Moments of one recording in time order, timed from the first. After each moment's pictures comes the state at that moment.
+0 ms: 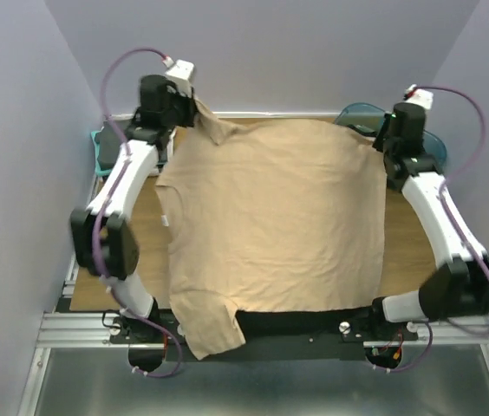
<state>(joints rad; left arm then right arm) -0.17 1.56 1.60 -0.19 0.22 0.05 0.08 1.31 1.31 -0.30 0.36 0.23</state>
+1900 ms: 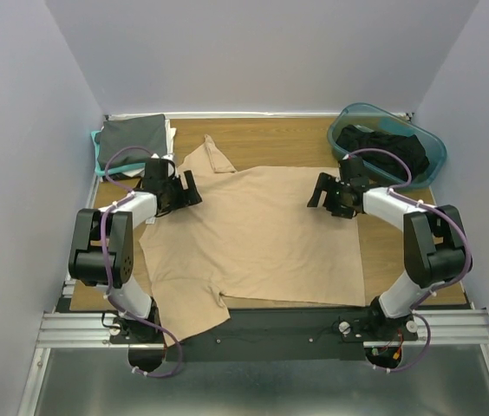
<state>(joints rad) -0.08 1.64 0.86 -0.08 0.22 -0.35 0.21 1.65 0.91 -0.23 -0.10 0.50</state>
